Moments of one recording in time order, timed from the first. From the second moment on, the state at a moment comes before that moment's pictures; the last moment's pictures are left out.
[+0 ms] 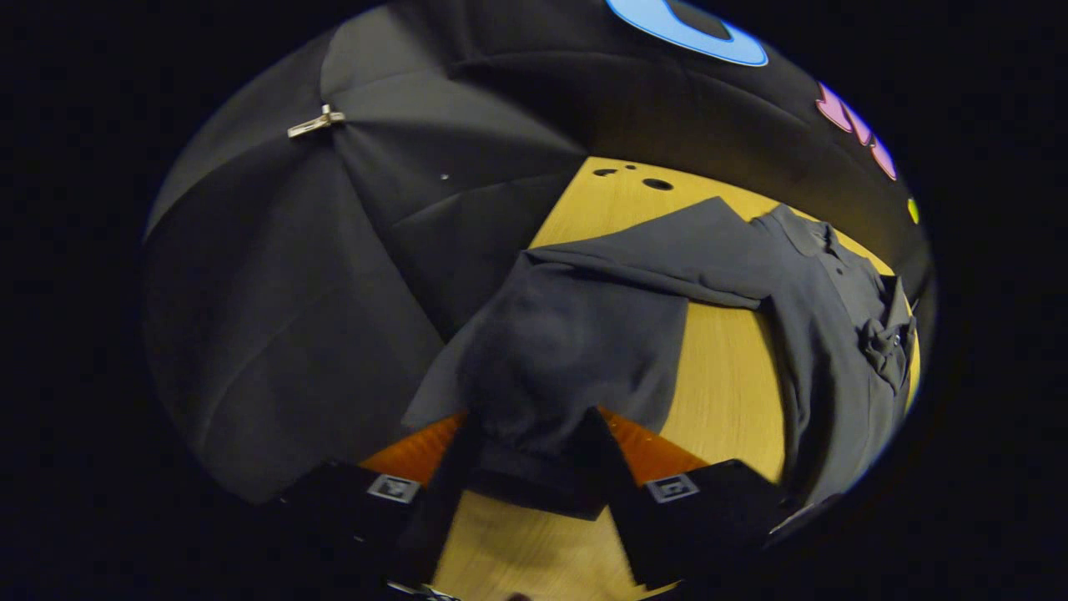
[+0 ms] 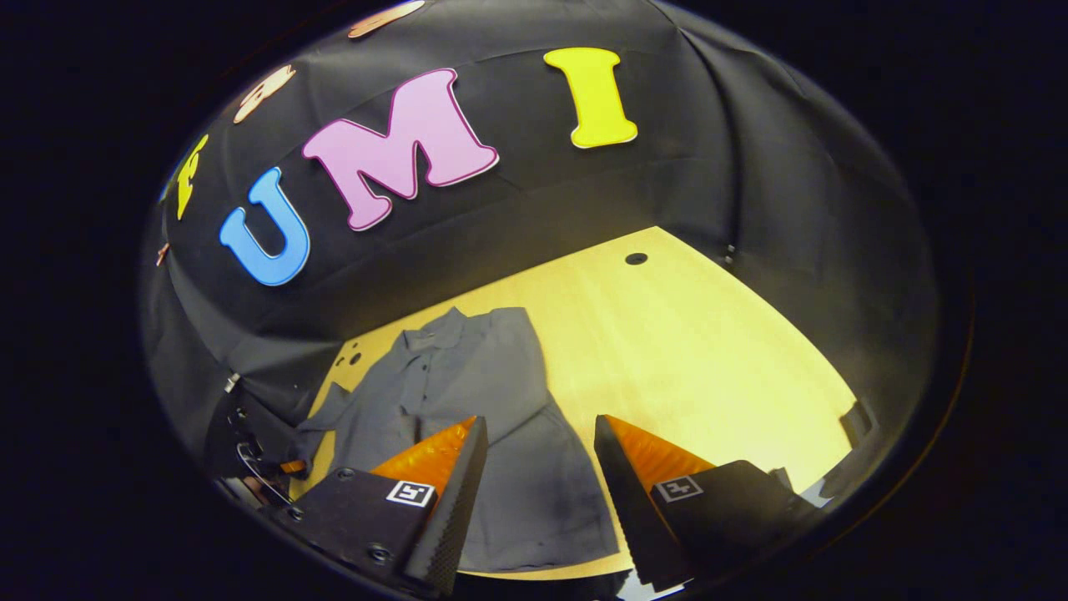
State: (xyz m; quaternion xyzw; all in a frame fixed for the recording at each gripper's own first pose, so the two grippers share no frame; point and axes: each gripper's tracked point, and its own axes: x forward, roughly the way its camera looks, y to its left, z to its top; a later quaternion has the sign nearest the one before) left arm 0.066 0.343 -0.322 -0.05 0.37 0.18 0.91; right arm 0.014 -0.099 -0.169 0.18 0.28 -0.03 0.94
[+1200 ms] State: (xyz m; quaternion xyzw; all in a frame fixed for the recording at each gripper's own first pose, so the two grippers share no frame) left arm 0.120 0.258 -0.159 0.04 0.26 0.20 0.95; right arm 0.006 -0.190 -0.195 0.20 0.28 -0.04 0.94
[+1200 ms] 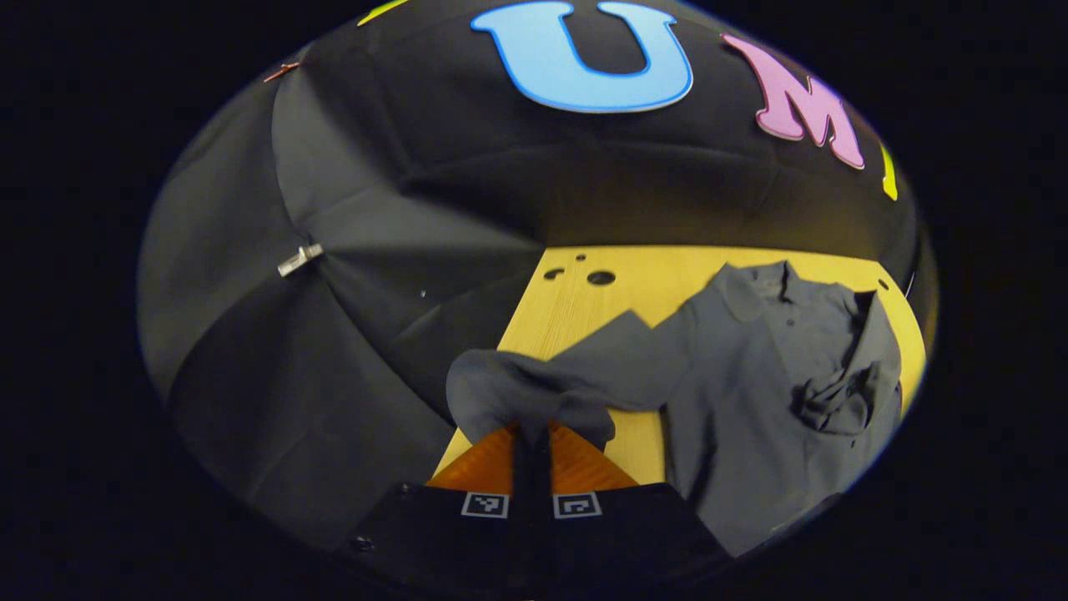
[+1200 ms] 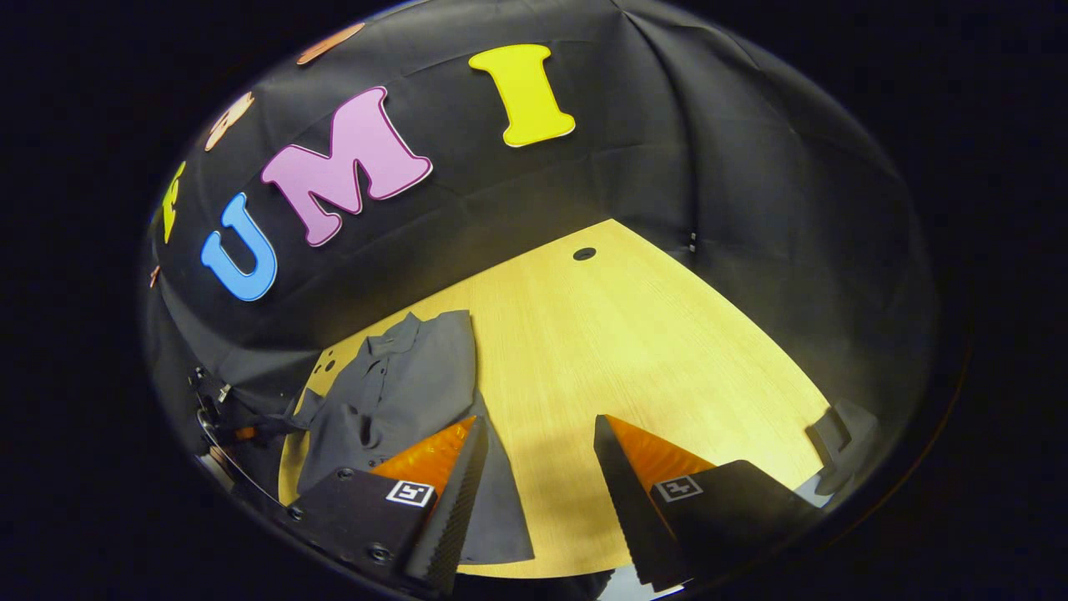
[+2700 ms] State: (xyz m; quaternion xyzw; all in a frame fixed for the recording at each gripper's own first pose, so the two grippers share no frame) left arm 0.308 -0.134 -0.171 0.08 0.25 -0.05 0.96; right arm 0.009 -0.222 -0.240 0.20 0.33 0.00 0.92
